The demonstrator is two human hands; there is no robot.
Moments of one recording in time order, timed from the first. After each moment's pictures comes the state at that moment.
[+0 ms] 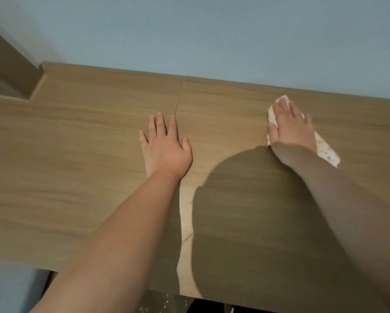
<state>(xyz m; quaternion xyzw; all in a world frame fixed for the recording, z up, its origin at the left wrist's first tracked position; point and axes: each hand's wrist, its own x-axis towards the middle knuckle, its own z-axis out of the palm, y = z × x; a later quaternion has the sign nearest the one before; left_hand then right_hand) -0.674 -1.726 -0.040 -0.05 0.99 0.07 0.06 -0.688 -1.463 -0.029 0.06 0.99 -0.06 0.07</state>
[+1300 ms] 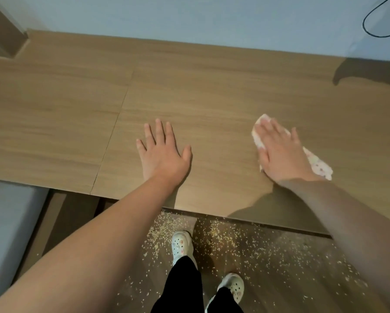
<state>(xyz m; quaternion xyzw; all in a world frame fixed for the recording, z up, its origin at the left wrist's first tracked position) -0.502 -1.627 -0.041 -0.04 0.99 0.04 0.10 -0.486 -1.364 -0.035 -0.05 0.99 -0.01 0.11</state>
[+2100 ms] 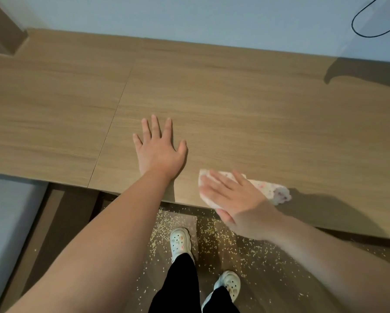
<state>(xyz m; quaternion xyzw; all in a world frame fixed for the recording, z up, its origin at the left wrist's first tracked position) -0.501 -1.627 -0.041 -0.04 0.99 0.06 0.07 -0.393 -1.421 -0.033 -0.35 0.93 -0.08 0.11</state>
